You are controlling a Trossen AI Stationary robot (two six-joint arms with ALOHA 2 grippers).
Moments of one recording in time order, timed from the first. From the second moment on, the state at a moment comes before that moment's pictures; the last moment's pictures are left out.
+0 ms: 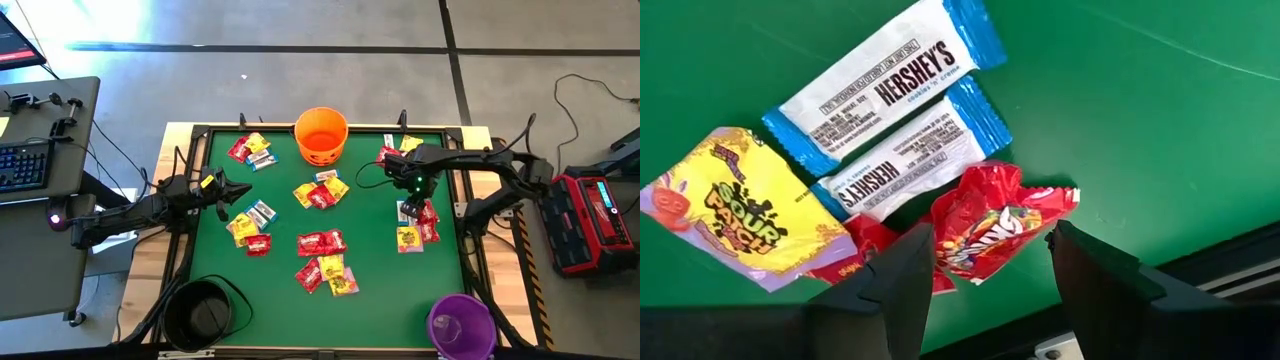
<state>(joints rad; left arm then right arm) 0.27 0.03 0.01 0.01 -0.01 -0.36 -0.43 1.48 0.88 -1.21 -0.03 0.13</state>
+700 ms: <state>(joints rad) 0.27 0.03 0.01 0.01 -0.01 -0.36 -0.43 1.48 0.74 -1.07 -0.04 0.10</state>
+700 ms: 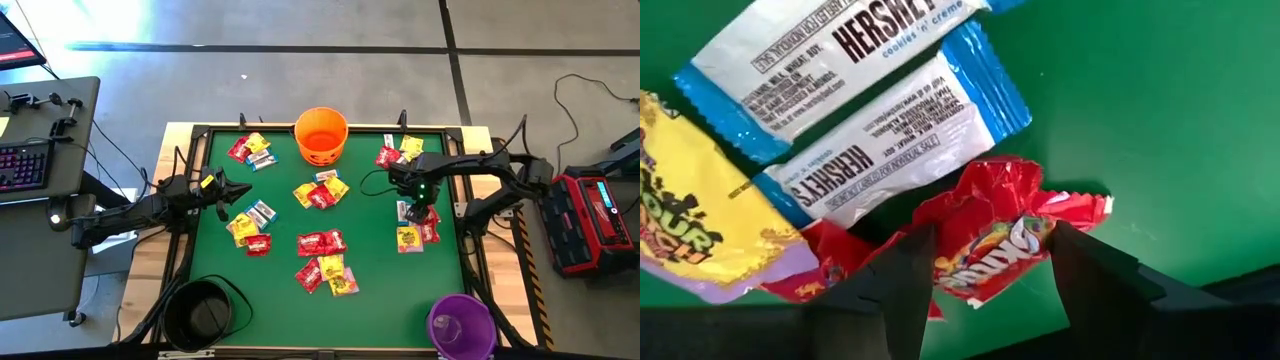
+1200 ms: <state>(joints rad) 0.27 0.03 0.01 0.01 -0.01 -0.36 -0.43 1.49 0.74 -1.03 -0.04 0.10</state>
